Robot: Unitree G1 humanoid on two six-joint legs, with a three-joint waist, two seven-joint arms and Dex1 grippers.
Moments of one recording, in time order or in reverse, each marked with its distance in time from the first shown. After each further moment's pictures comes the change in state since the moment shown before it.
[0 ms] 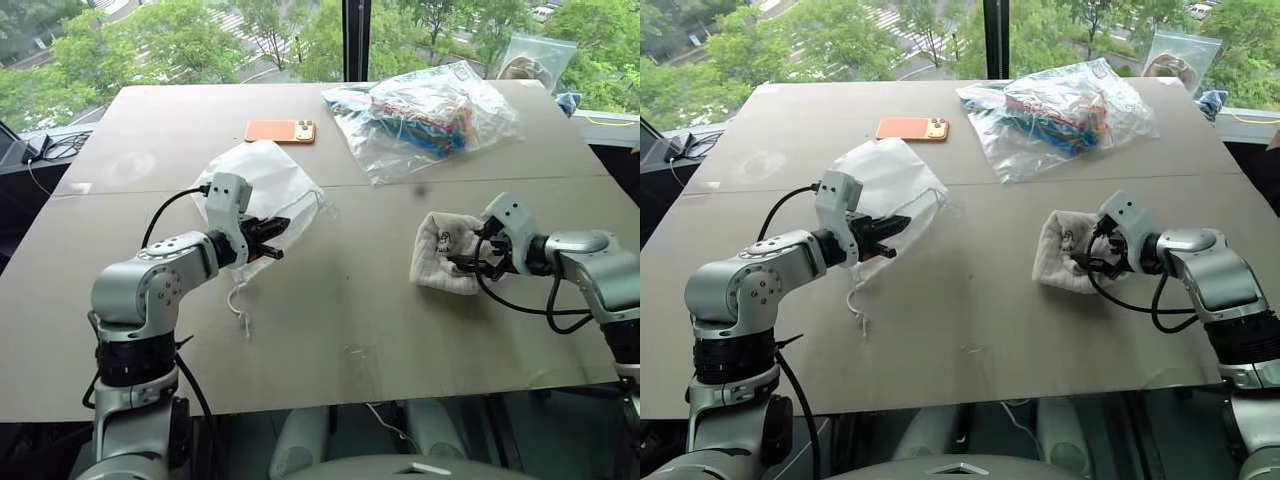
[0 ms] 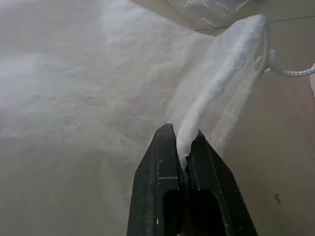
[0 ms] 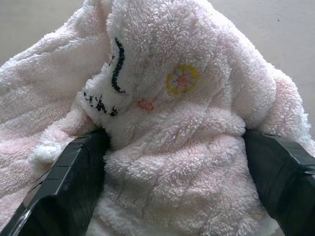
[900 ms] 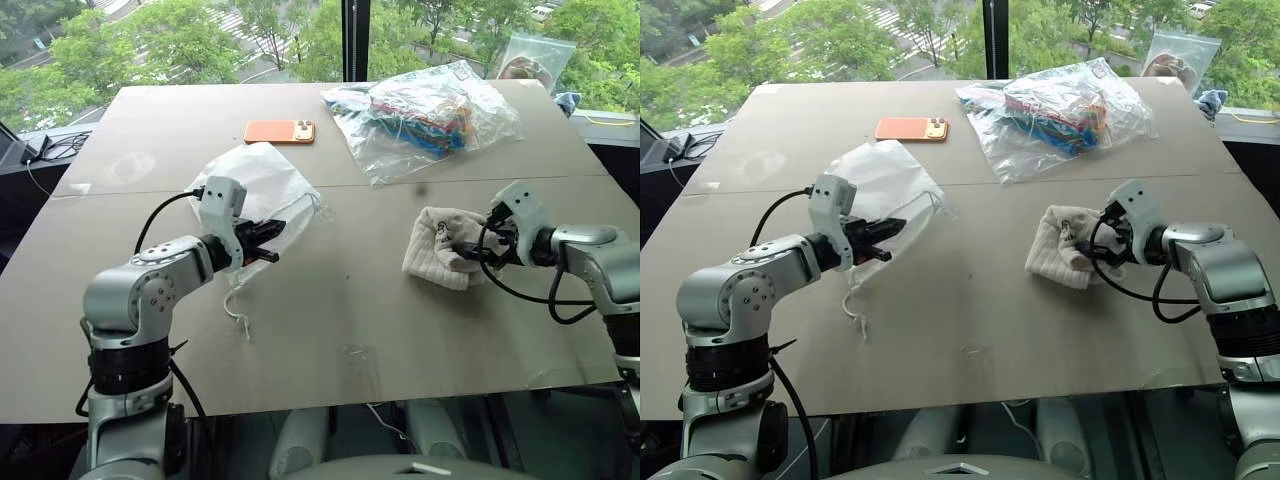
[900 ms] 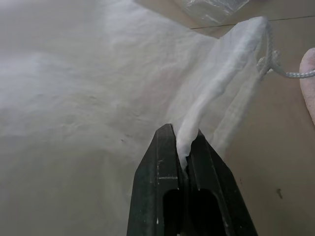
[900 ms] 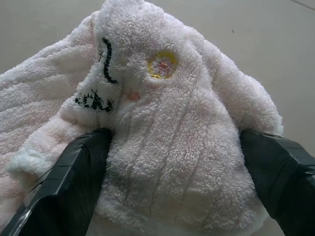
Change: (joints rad) left arm 0.033 0.010 0.032 -0.026 -0.025 0.001 0.013; right arm -0.033 0.001 -0.058 -0.002 0.069 0.106 -0.047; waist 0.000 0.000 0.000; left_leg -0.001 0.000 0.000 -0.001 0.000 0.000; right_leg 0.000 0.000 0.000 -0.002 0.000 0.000
